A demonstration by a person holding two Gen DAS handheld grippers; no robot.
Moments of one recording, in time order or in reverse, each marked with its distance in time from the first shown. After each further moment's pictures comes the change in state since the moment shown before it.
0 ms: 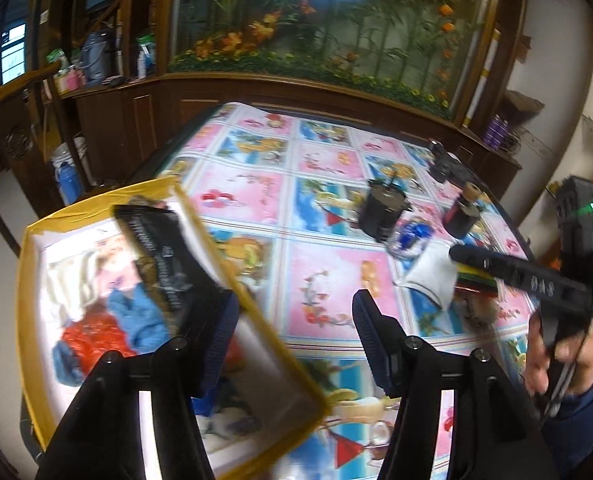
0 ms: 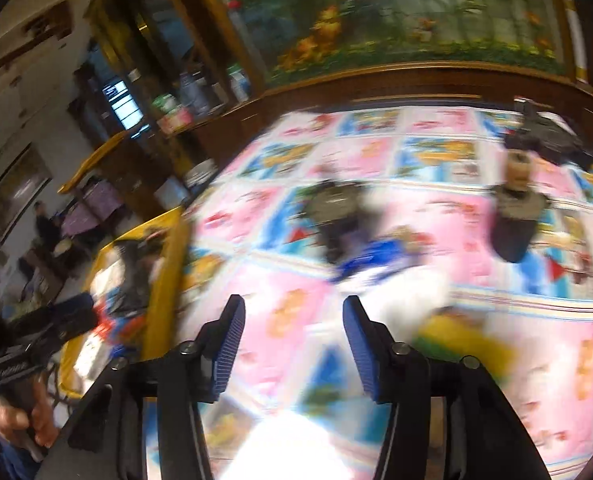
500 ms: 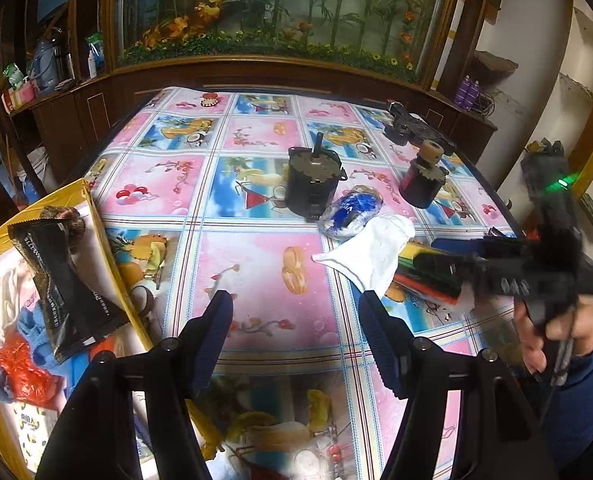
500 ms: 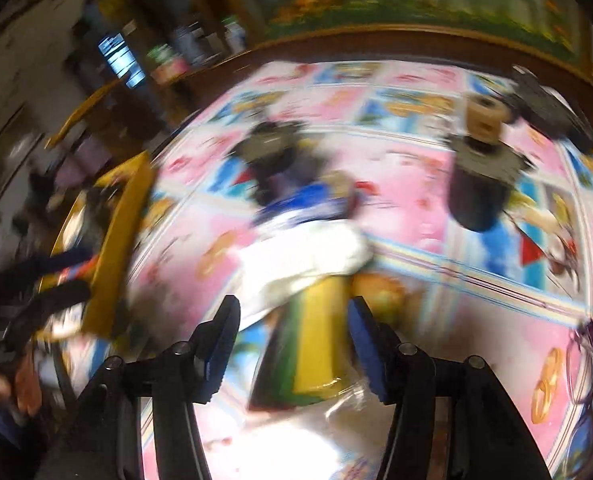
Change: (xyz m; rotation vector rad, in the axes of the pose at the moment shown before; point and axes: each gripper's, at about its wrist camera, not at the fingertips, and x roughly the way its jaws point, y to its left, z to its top) left arm 0.050 -0.070 0.003 0.088 0.090 -0.065; right arm 0.013 -0.031 -0.013 -0.154 0.208 0.029
